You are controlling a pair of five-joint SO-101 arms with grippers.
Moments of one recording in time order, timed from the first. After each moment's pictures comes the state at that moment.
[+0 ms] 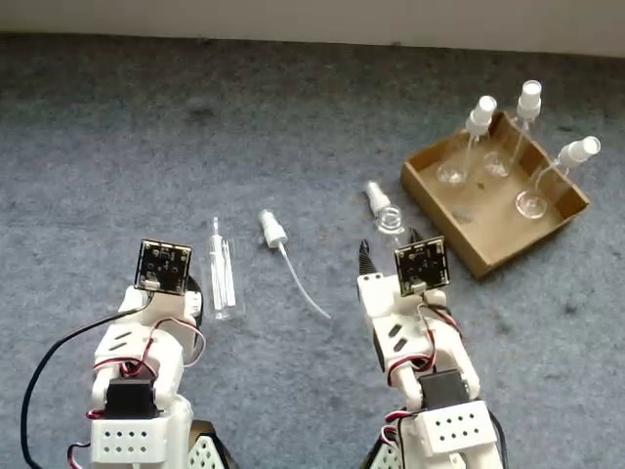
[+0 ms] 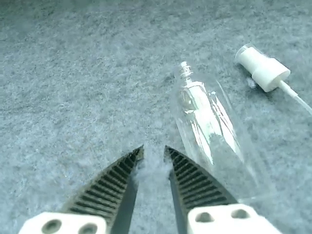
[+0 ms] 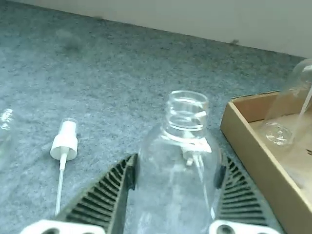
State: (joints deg) left arm -7.7 -103.9 95.3 56.2 -6.2; right arm -17.1 -85.5 95.1 15.9 5.8
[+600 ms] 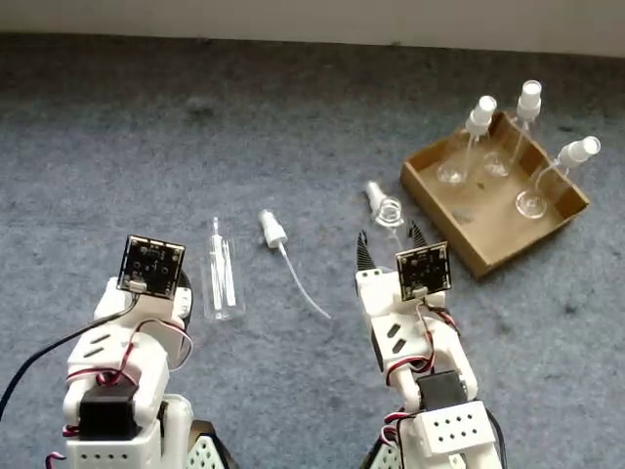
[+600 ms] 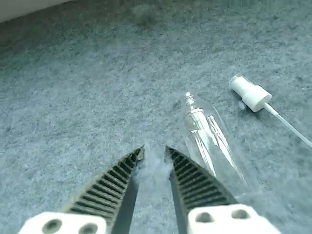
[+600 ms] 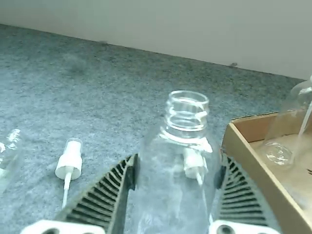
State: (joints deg) left arm -7.6 -93.2 73.2 66.9 -10.2; right arm -17.6 -85.5 95.7 11.7 5.3
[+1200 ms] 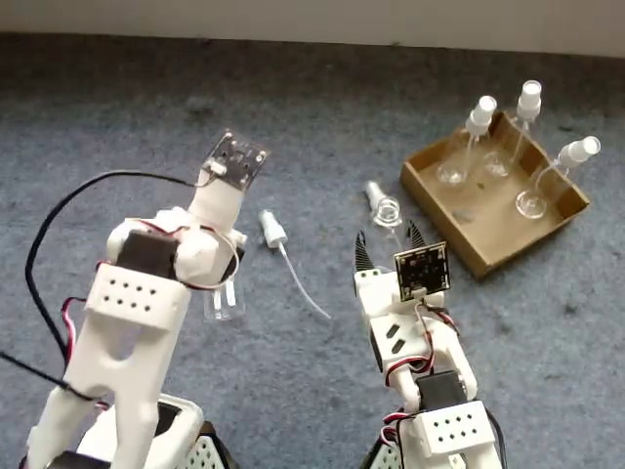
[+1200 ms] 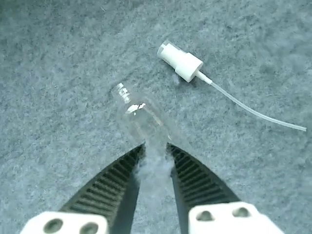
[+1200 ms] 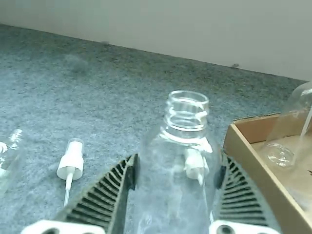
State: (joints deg) left arm 7.3 -35.6 34.3 71.8 -10.2; right arm -17.8 -85.5 95.7 11.6 5.2
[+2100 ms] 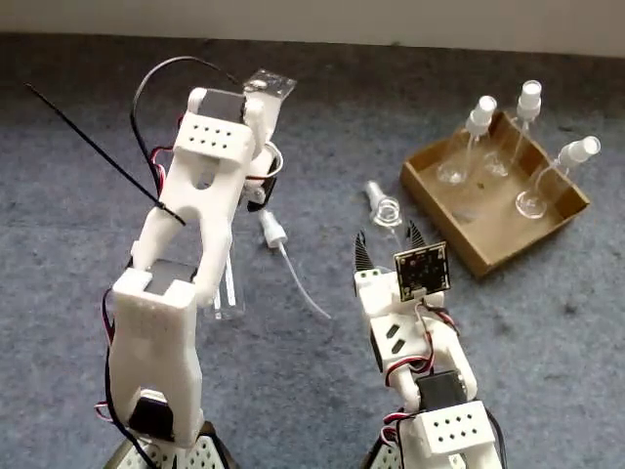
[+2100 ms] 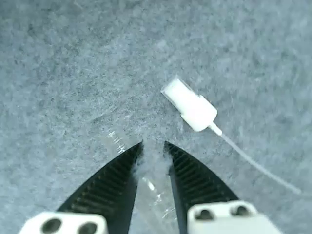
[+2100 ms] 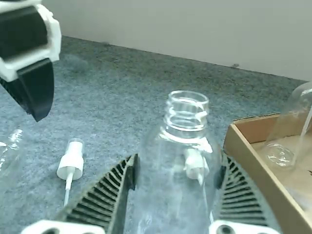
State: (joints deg) left arm 7.4 33.9 -38.6 98.3 3.4; right arm -17.8 -85.5 95.7 11.6 5.2
